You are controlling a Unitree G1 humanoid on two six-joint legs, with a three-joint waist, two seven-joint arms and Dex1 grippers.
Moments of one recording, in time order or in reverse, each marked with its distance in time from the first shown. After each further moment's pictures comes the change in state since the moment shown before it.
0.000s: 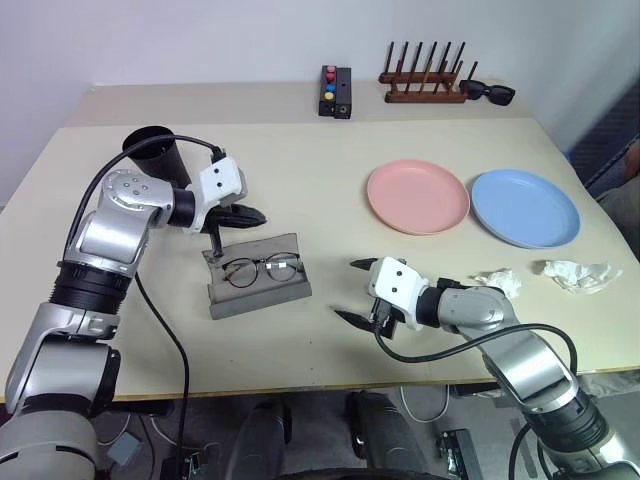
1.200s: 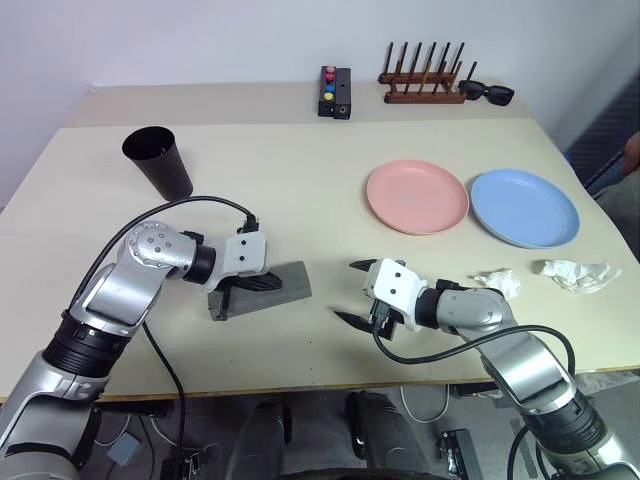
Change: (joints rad) left arm 0.294 0.035 -0.053 -0.466 -0.050 0.085 -0.116; right arm 0.006 0.007 0.003 0.001 -0.012 -0.001 0.003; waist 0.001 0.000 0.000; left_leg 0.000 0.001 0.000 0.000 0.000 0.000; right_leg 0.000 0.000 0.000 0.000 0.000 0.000
